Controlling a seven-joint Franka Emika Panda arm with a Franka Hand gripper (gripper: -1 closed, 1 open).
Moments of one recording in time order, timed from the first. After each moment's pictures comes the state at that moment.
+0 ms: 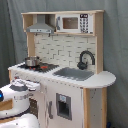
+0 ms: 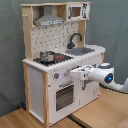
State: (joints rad) arm -0.81 -1.49 1.50 -2.55 -0.20 3.37 -0.71
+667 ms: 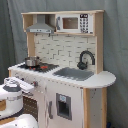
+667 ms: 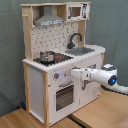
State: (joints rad) arm -0.70 -1.48 1.49 -2.56 -0.18 3.29 -0.55
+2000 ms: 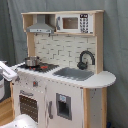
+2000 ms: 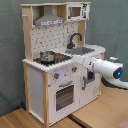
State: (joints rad) arm -0.56 -1.46 1.32 -2.39 -0.15 3.01 -0.48
